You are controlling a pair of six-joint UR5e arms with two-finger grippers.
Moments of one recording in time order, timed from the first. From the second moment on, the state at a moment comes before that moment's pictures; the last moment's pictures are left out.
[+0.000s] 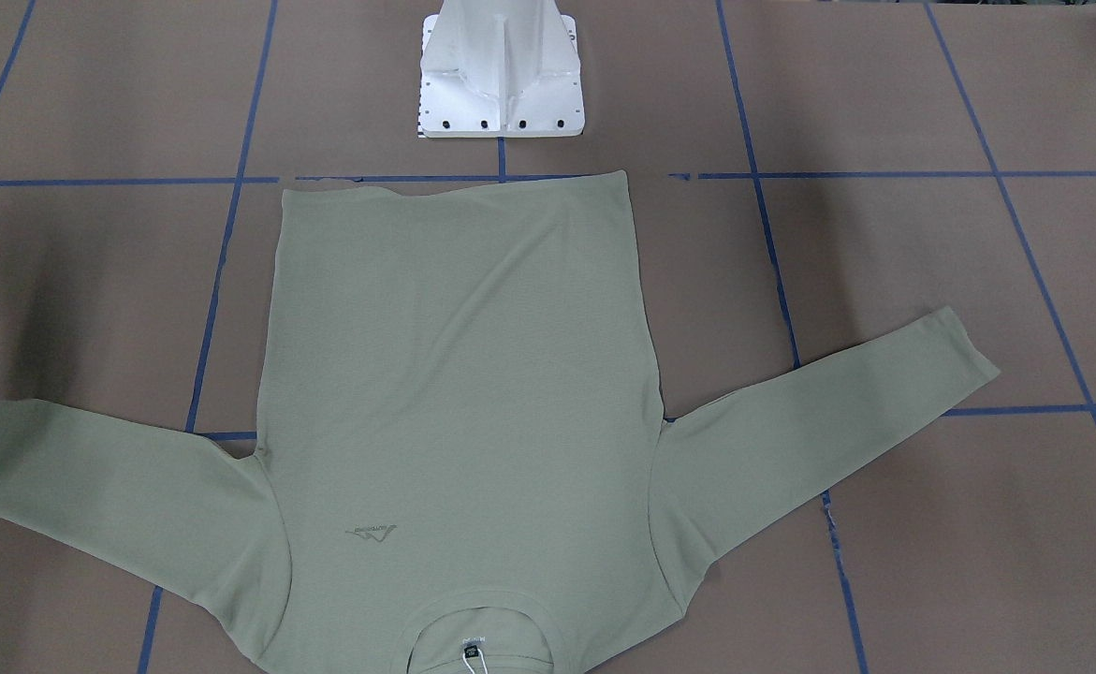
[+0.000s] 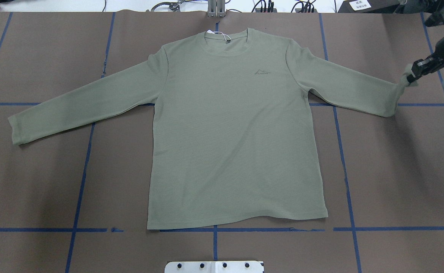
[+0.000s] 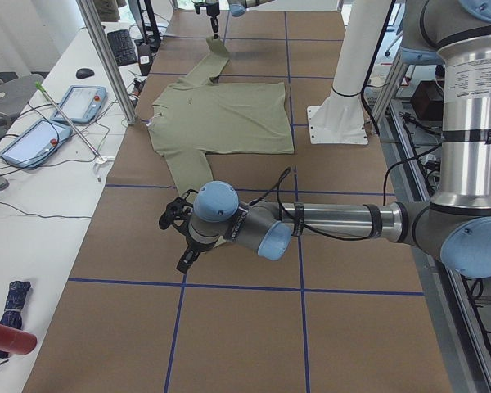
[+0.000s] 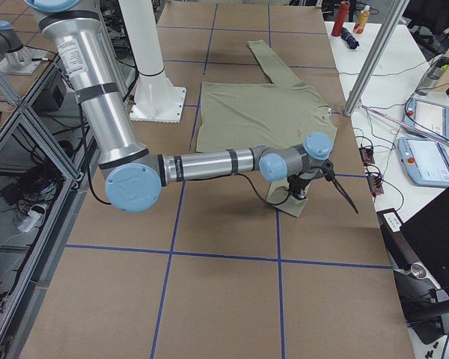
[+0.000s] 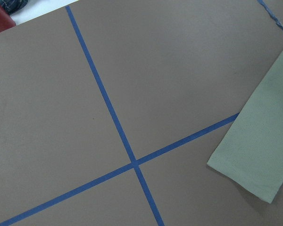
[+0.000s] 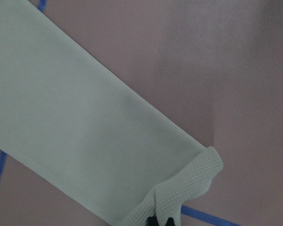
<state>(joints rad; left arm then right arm) -1.59 -1.51 -1.64 -2.02 -2.40 0.12 1.27 -1.19 1.38 -1.43 2.42 0.16</state>
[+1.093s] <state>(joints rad) -1.59 -1.51 -1.64 -2.02 -2.40 0.11 0.92 -0.69 1.36 -1.46 2.24 0.67</state>
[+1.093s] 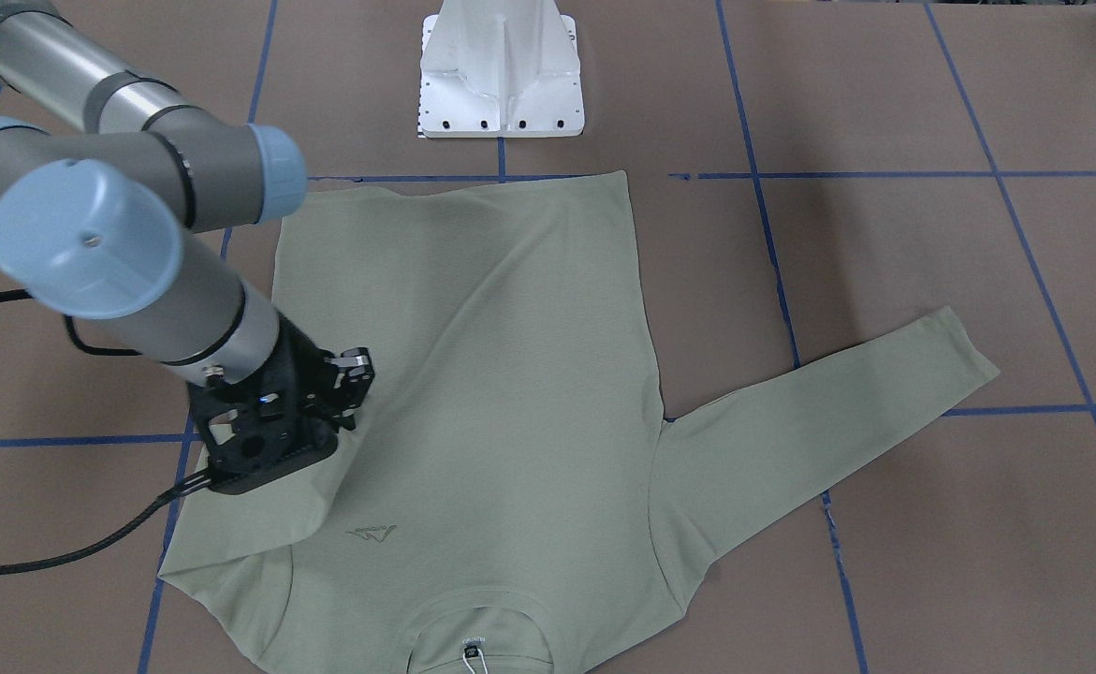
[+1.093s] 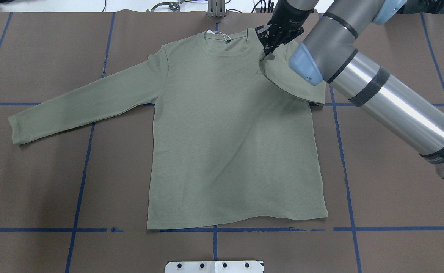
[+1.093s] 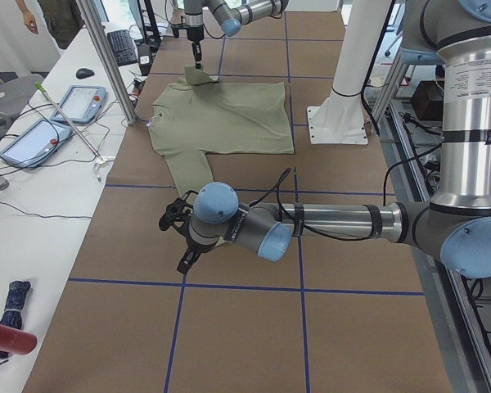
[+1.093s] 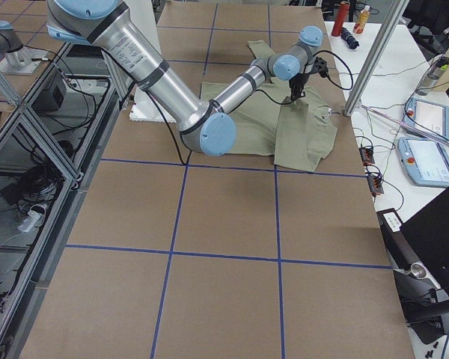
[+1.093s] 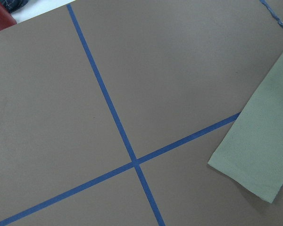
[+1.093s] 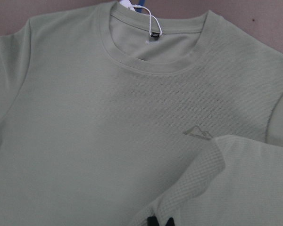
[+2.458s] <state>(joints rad) -1.59 -1.50 -1.63 -2.02 -2.40 0.11 0.54 -0.52 1.18 -1.15 1.82 0.97</state>
